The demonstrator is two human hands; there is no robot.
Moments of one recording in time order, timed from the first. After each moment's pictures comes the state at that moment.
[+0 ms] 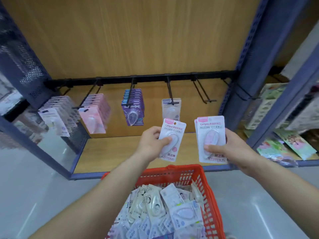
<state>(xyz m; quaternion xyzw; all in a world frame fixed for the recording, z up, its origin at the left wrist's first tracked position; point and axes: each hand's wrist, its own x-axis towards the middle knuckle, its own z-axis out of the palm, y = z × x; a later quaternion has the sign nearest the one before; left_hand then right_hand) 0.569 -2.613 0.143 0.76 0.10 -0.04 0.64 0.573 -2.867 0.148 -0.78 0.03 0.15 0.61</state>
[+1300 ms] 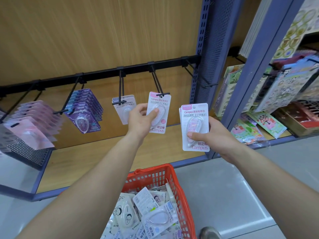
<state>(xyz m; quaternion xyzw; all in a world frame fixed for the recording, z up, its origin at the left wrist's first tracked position) 0.686 -2.724 0.112 0.73 0.09 0.04 0.67 0.615 -2.949 0.124 -0.77 0.07 0.11 0.63</state>
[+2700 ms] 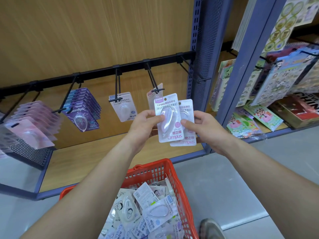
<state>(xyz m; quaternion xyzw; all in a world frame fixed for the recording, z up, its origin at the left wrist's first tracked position) 0.641 -2.734 0.129 0.70 0.05 -0.13 0.70 0.608 -2.937 0.136 -0.73 0.04 0.12 0.67</state>
